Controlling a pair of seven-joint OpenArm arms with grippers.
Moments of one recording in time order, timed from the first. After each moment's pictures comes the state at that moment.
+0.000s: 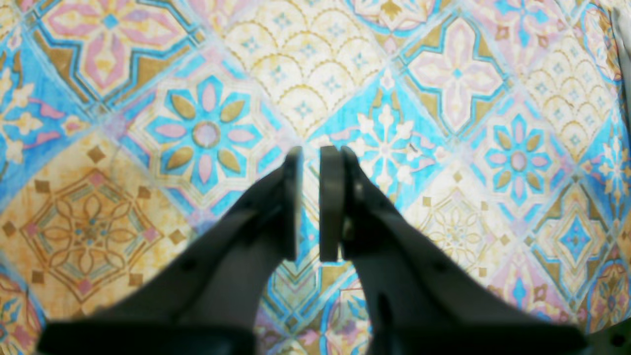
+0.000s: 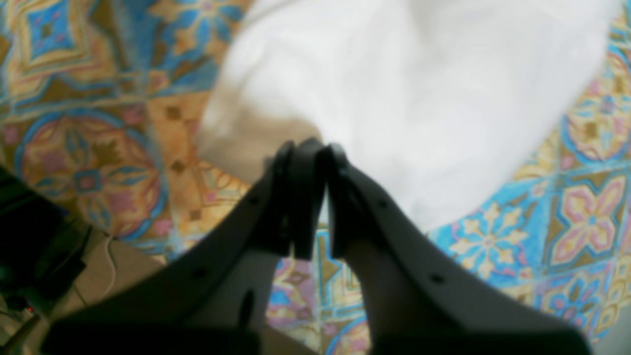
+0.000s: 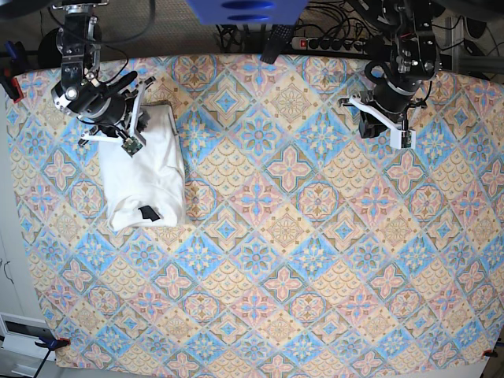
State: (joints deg) left arm 29.0 -8.4 -13.4 104.9 -23.2 -10.7 36.0; right arm -20.3 14.9 9.6 104.5 3.6 41.7 -49.9
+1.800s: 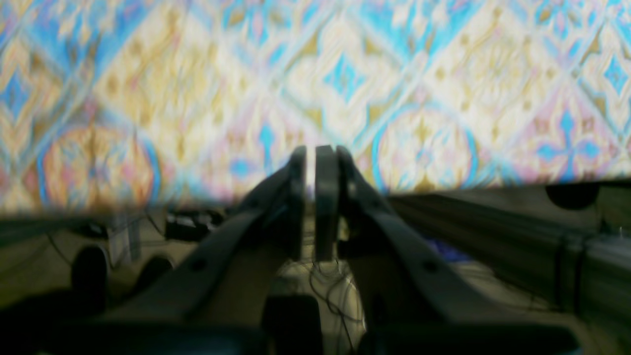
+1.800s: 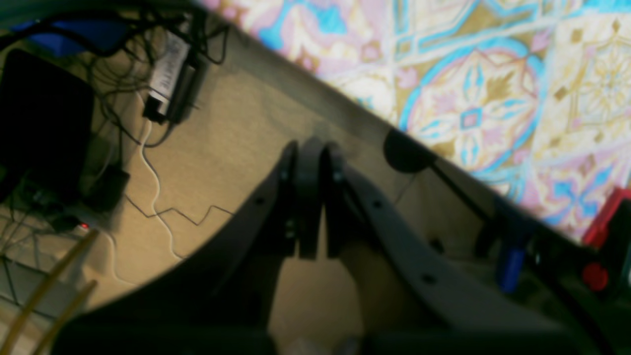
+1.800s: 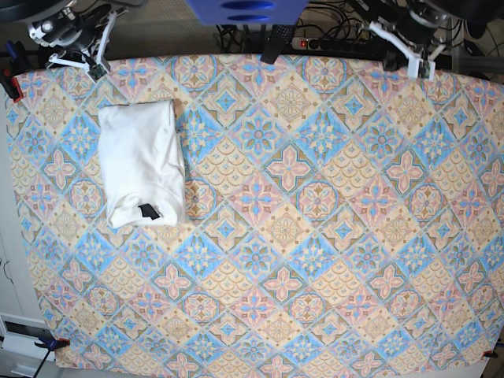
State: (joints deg) left arm 58.6 -16.8 -15.7 116.5 -23.5 -10.6 24.0; right arm -46.1 14.9 23.8 110.1 3.8 41.2 -47.7
